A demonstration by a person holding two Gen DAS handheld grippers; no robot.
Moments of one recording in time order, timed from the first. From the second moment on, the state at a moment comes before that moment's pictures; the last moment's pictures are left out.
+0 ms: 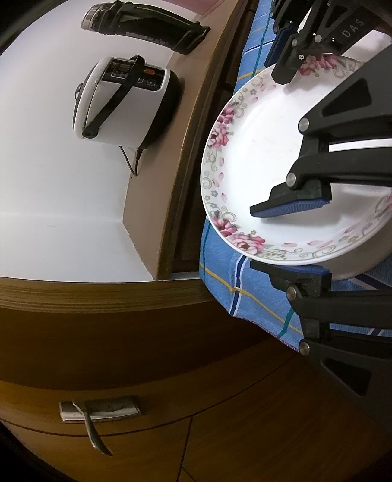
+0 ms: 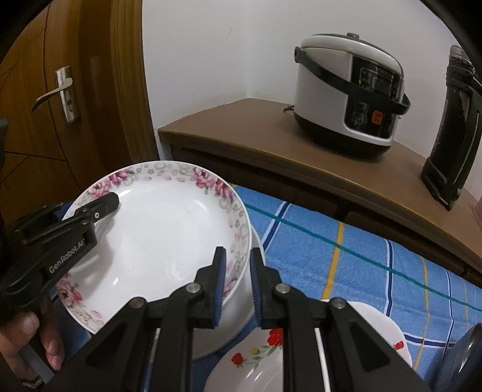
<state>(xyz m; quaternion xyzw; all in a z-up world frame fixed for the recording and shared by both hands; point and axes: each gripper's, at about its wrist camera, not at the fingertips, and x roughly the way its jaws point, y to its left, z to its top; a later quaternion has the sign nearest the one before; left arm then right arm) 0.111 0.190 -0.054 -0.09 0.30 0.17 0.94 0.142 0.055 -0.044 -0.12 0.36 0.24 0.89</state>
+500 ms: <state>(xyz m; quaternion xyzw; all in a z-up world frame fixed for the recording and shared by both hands) 0.121 0.200 -0.070 -0.12 0.34 0.15 0.92 0.144 0.061 -0.046 -0.15 0.37 0.23 0.89</state>
